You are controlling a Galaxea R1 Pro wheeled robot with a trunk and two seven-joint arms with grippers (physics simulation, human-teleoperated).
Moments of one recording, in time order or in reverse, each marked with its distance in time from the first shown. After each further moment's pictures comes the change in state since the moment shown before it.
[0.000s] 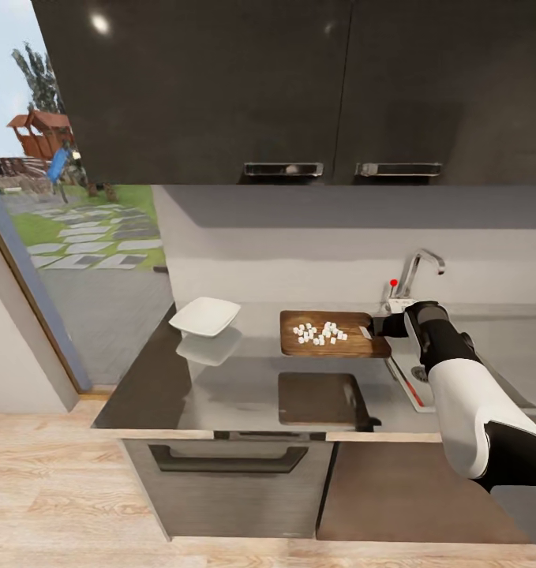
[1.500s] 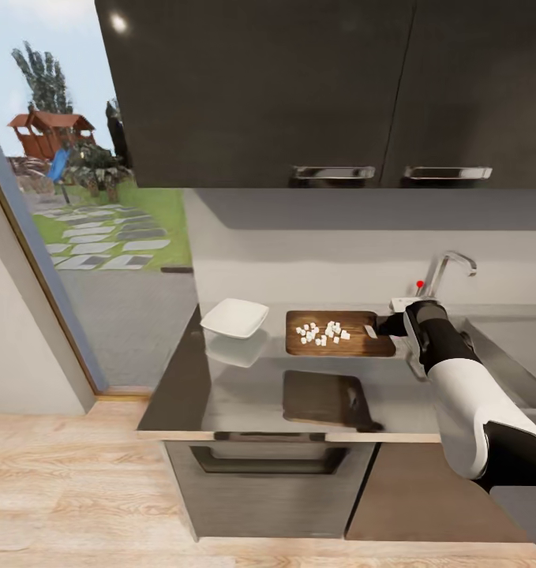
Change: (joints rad) left arm 0.000 0.005 0.000 0.000 0.000 0.000 -0.001; right arm 0.000 0.004 0.005 -0.010 0.002 -0.001 -0.080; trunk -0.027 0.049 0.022
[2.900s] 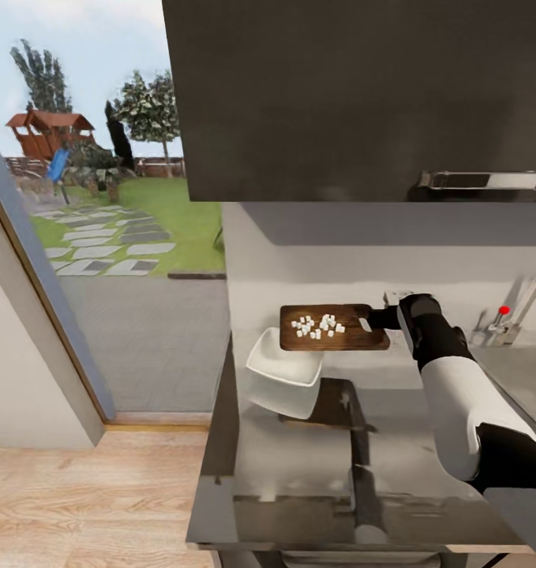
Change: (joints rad) left arm 0.000 0.002 0.000 0.000 0.000 0.000 0.000; right arm 0.000 0.030 0.032 -0.062 -0.002 0.023 -0.002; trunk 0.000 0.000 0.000
